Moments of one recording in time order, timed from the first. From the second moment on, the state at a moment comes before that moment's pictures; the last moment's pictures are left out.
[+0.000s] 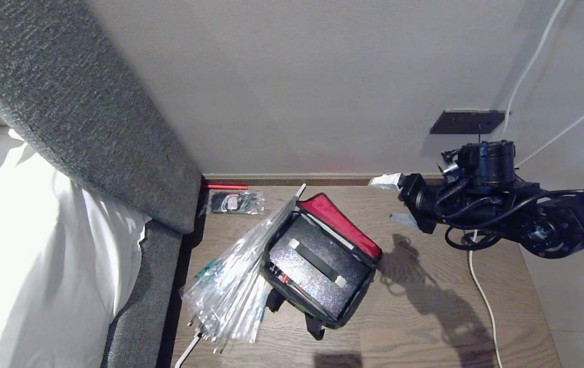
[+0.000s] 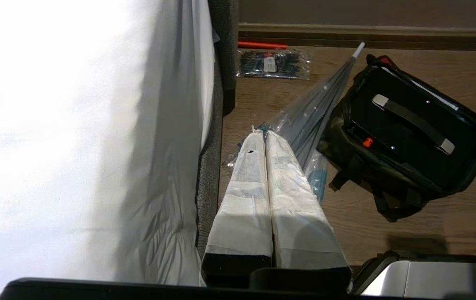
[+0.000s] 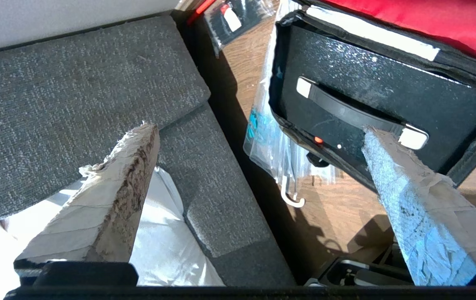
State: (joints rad) left arm 0.00 0.00 0.00 0.00 0.00 0.02; right arm 0.29 1.89 -0.98 -0.56 0.33 0.92
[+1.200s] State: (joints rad) left arm 0.00 0.00 0.00 0.00 0.00 0.02; right arm 0.30 1.89 -0.96 -0.56 0.32 0.92
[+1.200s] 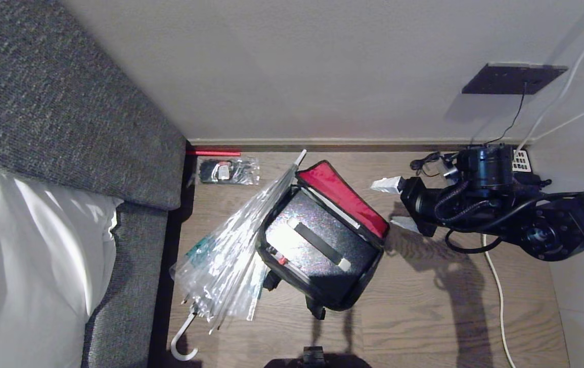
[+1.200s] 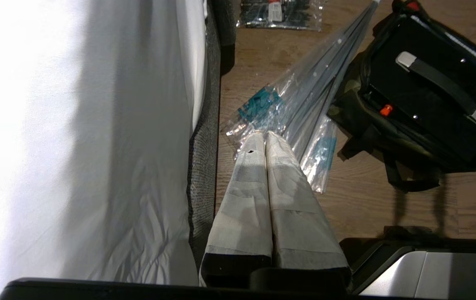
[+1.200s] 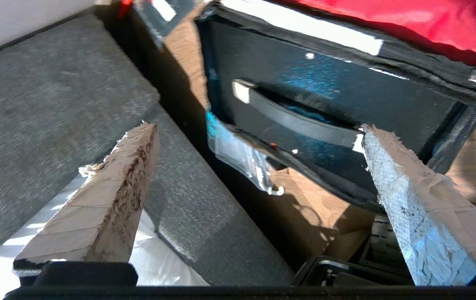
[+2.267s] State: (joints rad) left arm 0.00 0.00 0.00 0.00 0.00 0.02; right arm 0.25 1.97 -0.93 -0.56 0.25 0.85
